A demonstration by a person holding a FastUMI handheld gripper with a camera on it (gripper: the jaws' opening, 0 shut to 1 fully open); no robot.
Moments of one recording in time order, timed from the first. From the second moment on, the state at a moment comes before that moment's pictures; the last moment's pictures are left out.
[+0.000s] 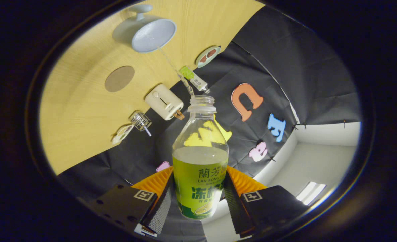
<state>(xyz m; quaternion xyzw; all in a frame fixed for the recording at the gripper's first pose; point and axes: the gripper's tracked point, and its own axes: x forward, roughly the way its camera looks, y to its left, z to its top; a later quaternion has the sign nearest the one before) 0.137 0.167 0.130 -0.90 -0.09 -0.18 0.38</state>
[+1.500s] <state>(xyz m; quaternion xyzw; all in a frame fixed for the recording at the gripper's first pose) 0.151 0.184 0.109 -0.88 -0.07 -0.16 0.44</state>
